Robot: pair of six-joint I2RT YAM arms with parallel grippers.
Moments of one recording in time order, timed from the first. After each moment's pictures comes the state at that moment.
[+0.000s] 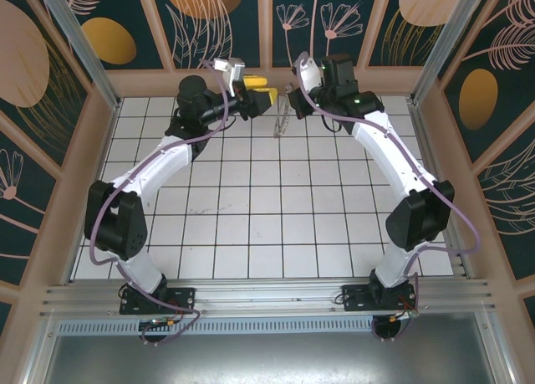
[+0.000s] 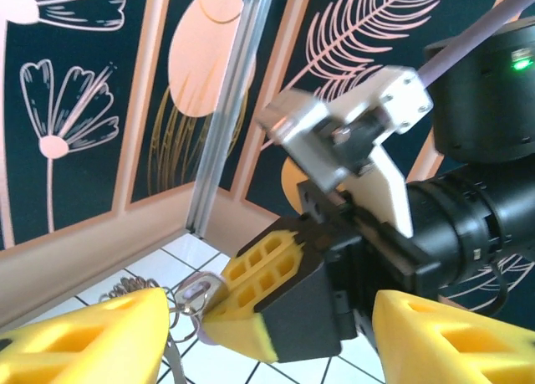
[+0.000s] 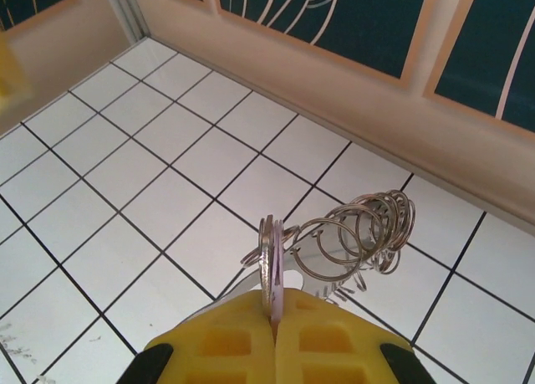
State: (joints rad) left arm -0.41 1.71 1.40 0.44 0.70 -0.41; right arm 0.42 1.75 1.80 -0.59 -0.30 -0.11
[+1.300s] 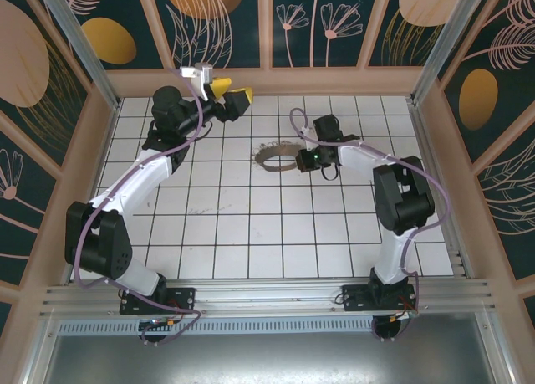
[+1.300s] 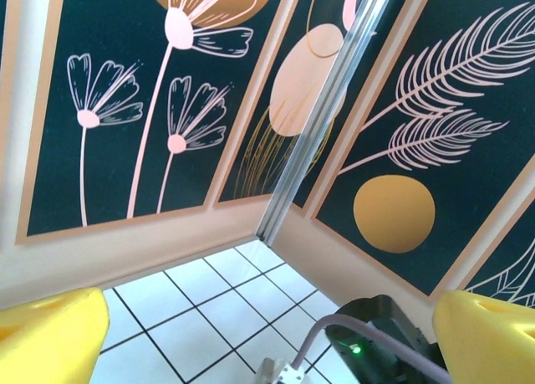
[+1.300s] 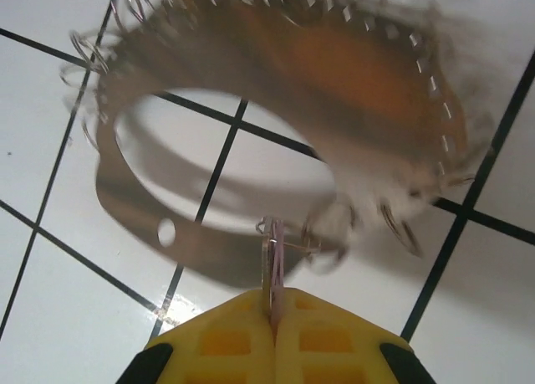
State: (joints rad) left arm -0.31 1.55 1.22 0.44 0.57 -0.47; right arm 0.37 1.87 1.24 -0.39 -0.34 0.09
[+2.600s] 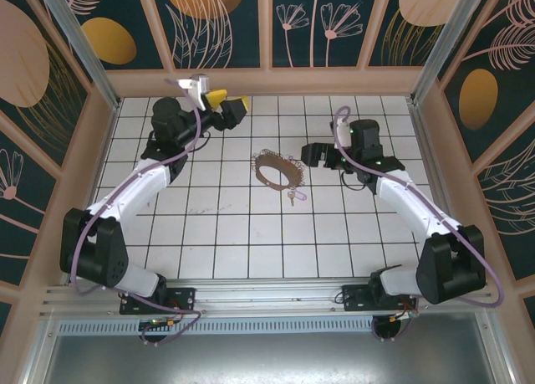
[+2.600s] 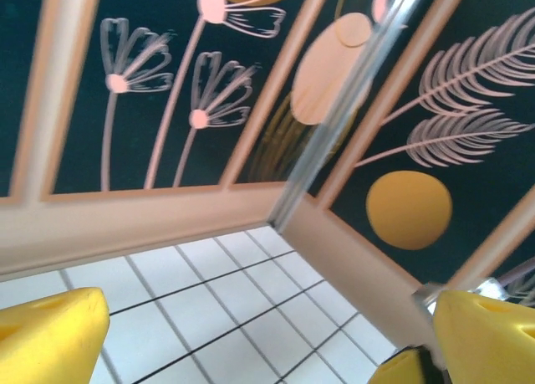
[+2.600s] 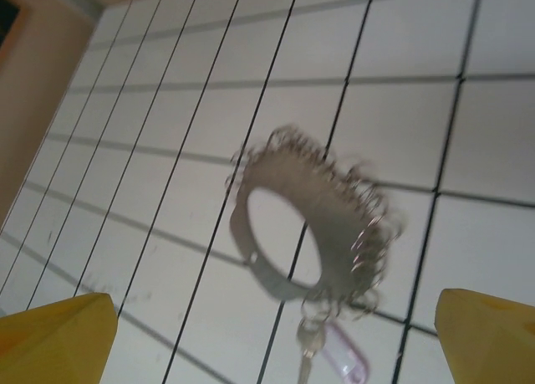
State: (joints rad) left arm -0.31 1.47 1.08 0.46 0.47 -0.49; right arm 0.29 1.33 0.98 -0.28 -0.39 0.33
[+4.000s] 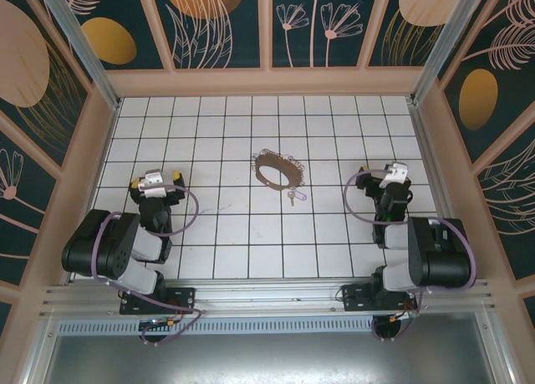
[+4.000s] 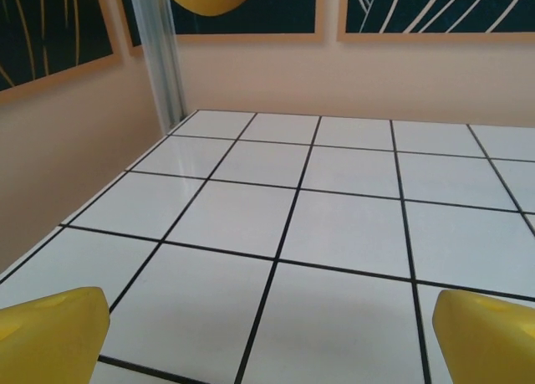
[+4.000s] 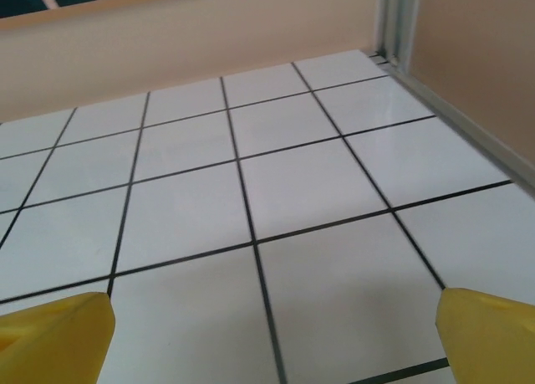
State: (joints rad) left arm -0.12 1.53 0.09 1.36 -0.35 -0.03; right arm -0.04 1.44 0.17 1.05 0.07 0.14
